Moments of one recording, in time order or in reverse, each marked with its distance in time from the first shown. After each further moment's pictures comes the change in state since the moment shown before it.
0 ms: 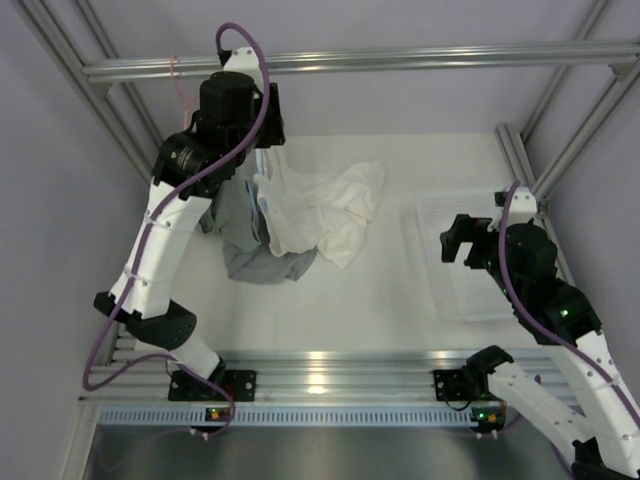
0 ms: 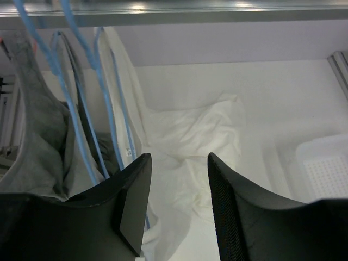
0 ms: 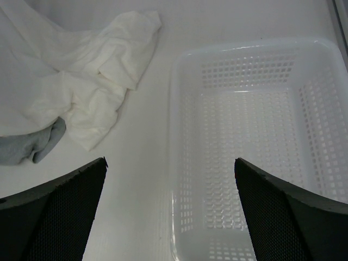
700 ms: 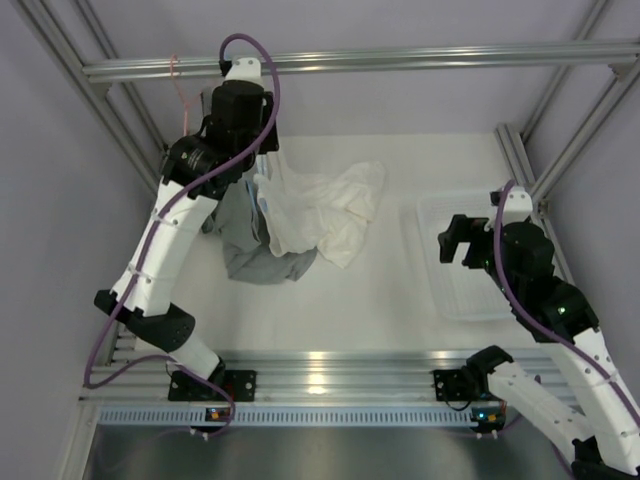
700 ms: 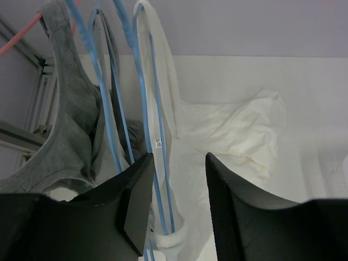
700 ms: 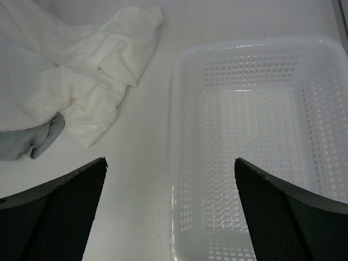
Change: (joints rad) left arm 0.000 -0.014 -0.093 0.002 -0.176 0.007; right arm 0.000 0.012 -0.005 0.005 -0.014 -0.018
